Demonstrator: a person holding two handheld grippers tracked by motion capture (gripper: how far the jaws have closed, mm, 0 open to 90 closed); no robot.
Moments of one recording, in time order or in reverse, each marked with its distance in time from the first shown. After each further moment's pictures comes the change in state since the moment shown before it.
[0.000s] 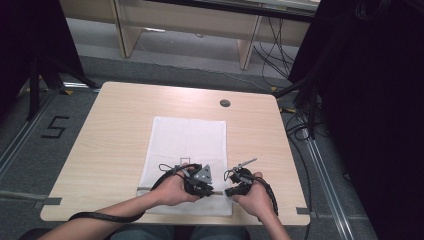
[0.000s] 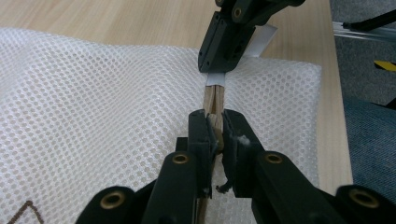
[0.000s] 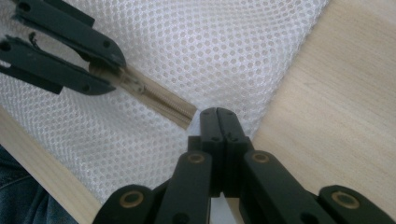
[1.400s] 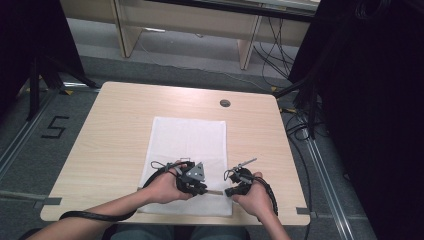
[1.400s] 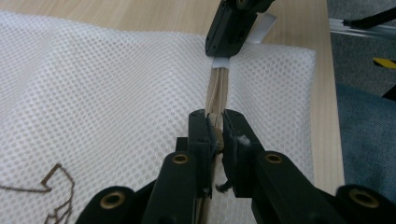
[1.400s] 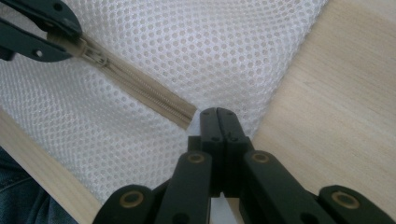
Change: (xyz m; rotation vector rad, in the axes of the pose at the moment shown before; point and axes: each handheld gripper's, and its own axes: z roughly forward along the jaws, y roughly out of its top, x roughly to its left) left arm 0.005 -0.008 -0.020 0.006 0.004 -0.002; right arm 0.000 0.000 0.000 0.002 0.001 0.006
